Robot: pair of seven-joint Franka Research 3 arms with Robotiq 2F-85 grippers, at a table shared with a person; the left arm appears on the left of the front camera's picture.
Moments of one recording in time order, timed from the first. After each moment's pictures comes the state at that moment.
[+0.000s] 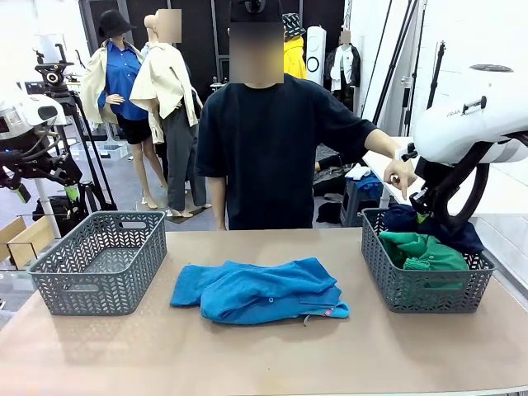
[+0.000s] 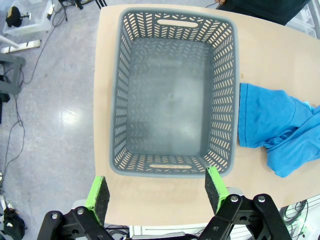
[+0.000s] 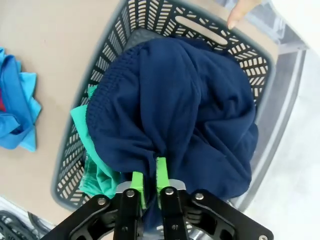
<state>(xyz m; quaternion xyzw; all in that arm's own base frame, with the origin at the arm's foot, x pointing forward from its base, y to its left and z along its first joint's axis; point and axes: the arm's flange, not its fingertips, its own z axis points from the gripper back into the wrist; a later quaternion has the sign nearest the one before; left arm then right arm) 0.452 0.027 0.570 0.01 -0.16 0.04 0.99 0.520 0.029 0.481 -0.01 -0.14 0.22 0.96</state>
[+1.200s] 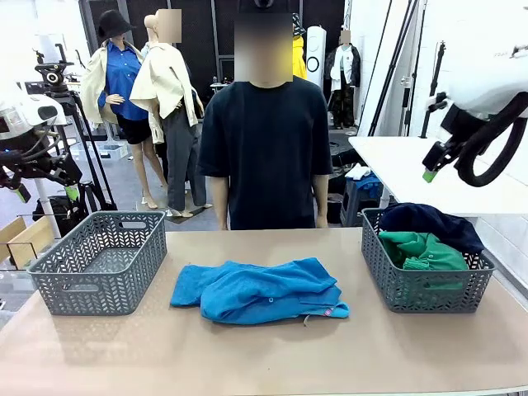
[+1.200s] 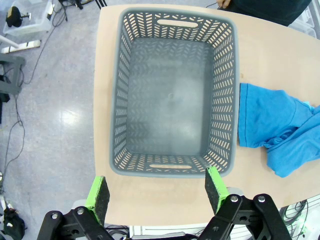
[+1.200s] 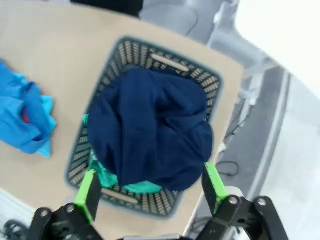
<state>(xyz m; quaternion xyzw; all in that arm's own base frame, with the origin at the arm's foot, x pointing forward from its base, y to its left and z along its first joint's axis) 0.452 0.027 0.570 0.01 -0.16 0.04 0.99 0.495 -0.007 0.582 0.00 -0.22 0.20 0.95</state>
